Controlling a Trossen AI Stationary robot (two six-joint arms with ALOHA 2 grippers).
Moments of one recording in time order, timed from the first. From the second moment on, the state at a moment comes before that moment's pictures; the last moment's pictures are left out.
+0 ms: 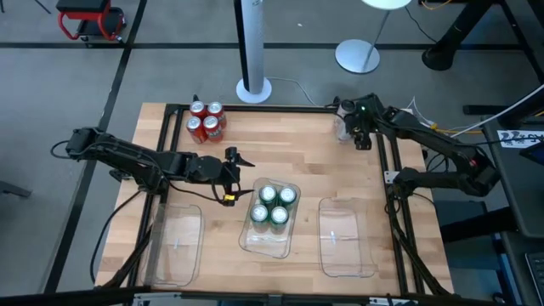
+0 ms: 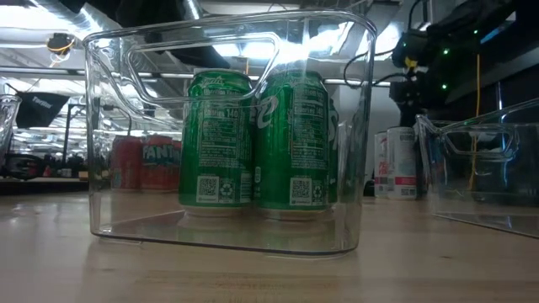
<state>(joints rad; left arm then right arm) -0.14 1.17 0.73 -0.04 -0.30 0.15 -0.81 1.12 0.80 -0.64 0.15 -0.95</state>
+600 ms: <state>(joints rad) -0.14 1.17 0.73 -0.04 -0.30 0.14 -0.81 1.12 0.80 -0.60 0.02 -0.98</state>
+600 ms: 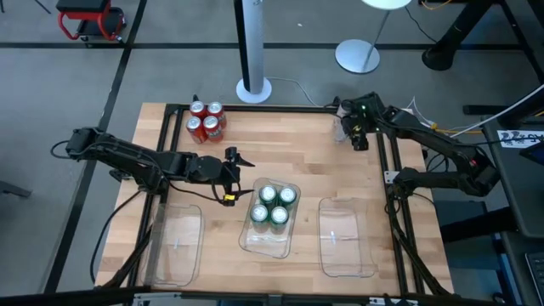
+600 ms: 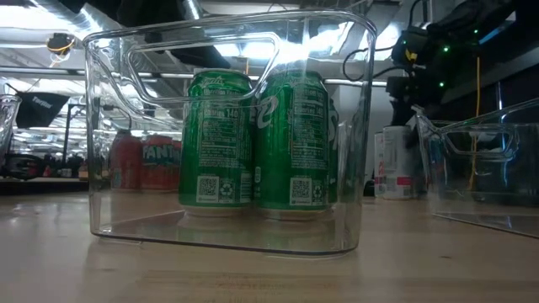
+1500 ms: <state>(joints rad) -0.14 1.17 0.73 -0.04 -0.30 0.13 -0.81 1.26 0.80 -0.46 -0.10 -0.97</state>
